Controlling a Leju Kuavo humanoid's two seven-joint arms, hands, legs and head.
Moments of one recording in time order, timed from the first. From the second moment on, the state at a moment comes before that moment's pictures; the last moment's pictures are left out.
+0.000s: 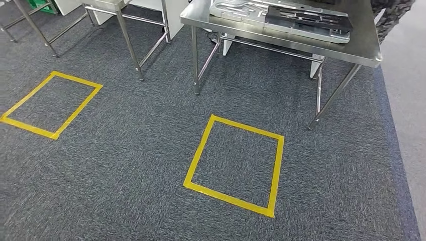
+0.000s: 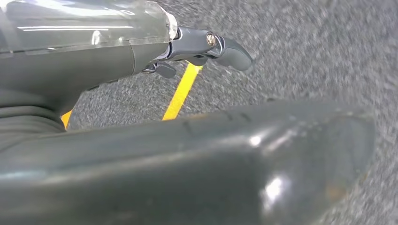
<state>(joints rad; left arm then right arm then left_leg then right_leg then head) -0.08 -0.08 1.27 -0.22 -1.05 0.07 -0.31 -0.07 0.06 -0.91 -0.20 1.57 0.05 0.06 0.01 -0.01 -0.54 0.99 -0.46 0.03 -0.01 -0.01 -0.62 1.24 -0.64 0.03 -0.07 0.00</state>
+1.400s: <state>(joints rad) -0.06 -0.04 1.28 -0.22 -1.03 0.04 -0.38 -0.08 0.10 -0.75 -0.20 1.57 0.08 0.02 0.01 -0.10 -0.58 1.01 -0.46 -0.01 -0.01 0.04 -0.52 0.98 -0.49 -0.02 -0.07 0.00</state>
